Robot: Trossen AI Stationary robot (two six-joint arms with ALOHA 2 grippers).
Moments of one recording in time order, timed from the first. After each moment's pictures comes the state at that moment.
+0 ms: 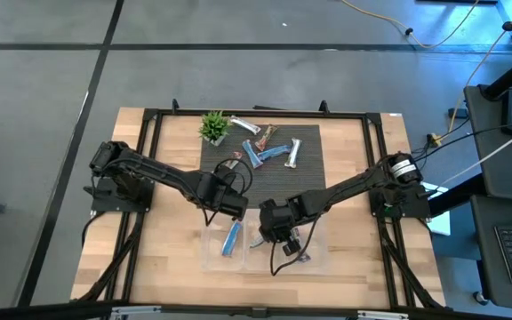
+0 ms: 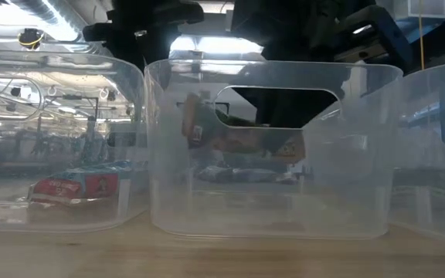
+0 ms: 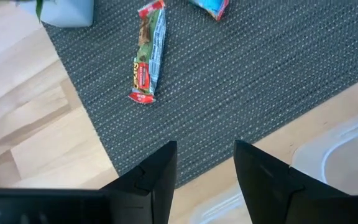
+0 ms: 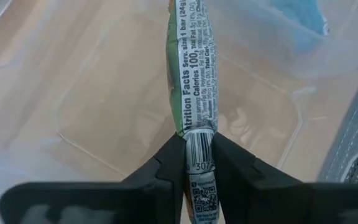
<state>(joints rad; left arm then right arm) -0.25 1.73 1.47 -1.23 -0.50 -1.29 0.29 1.90 1.28 -0.43 -0.09 -0.21</state>
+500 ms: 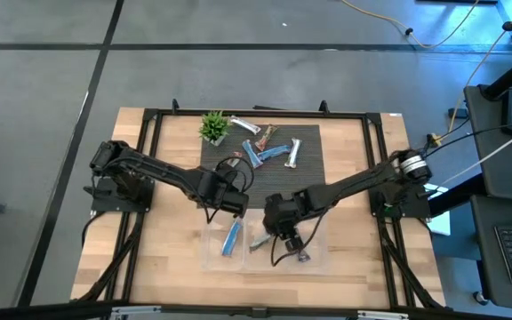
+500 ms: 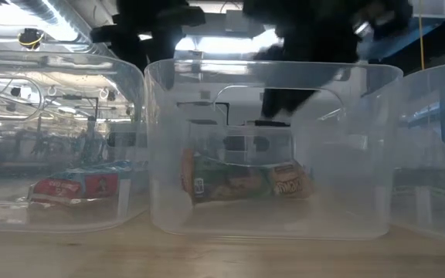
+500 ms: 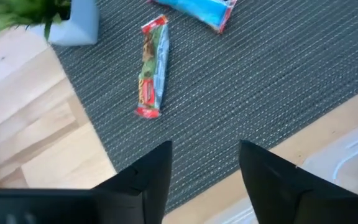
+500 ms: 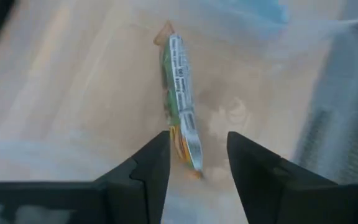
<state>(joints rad) -0.23 1.73 1.47 -1.22 -0.53 -1.22 0.26 1.79 1.28 -0.54 -0.09 -0.11</state>
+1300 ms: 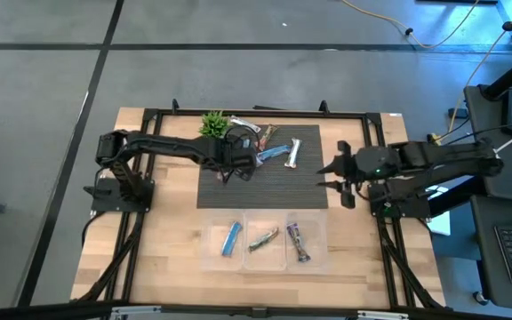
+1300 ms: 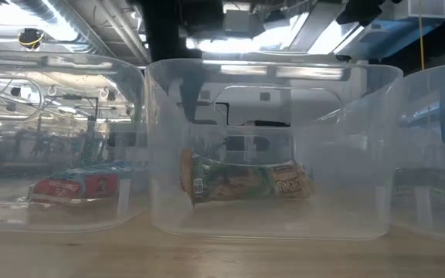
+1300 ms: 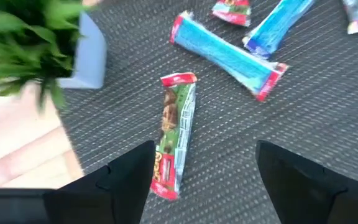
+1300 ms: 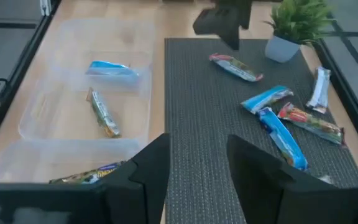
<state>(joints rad) 0.11 1.73 1.35 -0.94 -0.43 -0.95 0.16 0.92 1.00 -0.73 0.17 0.08</state>
